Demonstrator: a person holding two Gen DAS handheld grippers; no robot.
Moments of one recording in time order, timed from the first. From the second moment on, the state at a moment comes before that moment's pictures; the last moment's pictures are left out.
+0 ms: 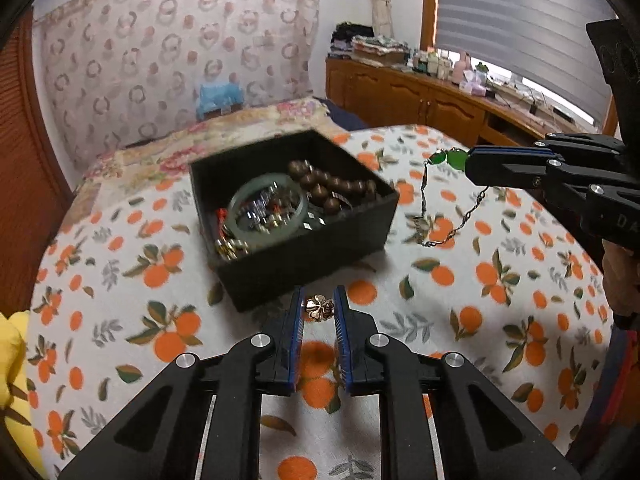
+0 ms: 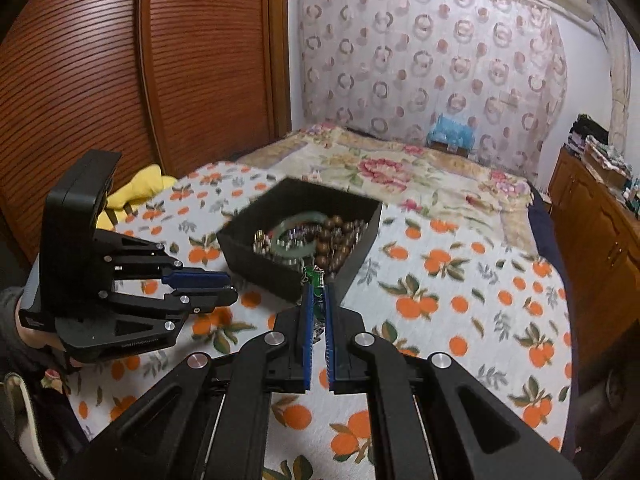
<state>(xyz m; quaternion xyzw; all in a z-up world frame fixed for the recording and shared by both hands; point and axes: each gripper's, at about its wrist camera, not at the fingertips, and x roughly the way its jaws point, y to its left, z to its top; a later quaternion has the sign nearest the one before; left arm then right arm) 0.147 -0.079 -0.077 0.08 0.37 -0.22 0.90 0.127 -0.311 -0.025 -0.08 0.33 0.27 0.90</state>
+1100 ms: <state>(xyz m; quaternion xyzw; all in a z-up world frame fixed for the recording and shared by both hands) 0.213 -0.058 -0.035 0.05 0.34 -0.17 0.92 0.244 -0.265 -0.020 -0.04 0.35 0.26 0.90</state>
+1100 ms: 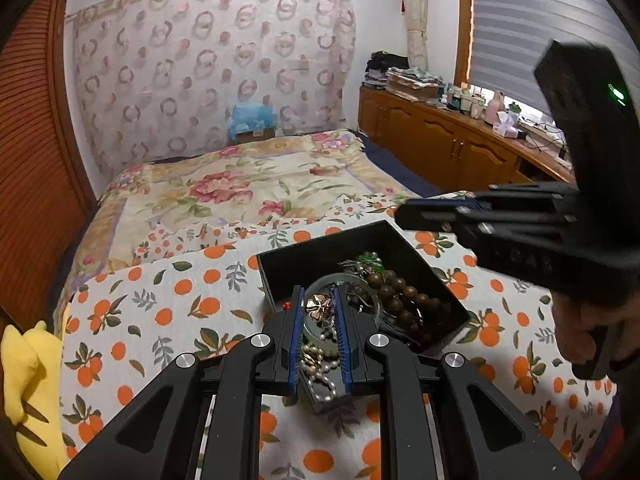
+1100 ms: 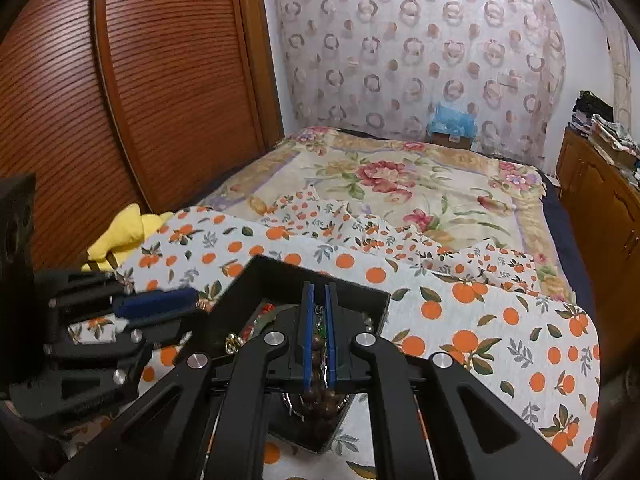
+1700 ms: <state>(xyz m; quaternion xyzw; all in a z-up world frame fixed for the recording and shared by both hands) 0.264 -0.068 -0.050 0.05 0.35 -0.13 0.93 0.211 -0.288 -0.034 -0.05 0.35 0.25 0.90</state>
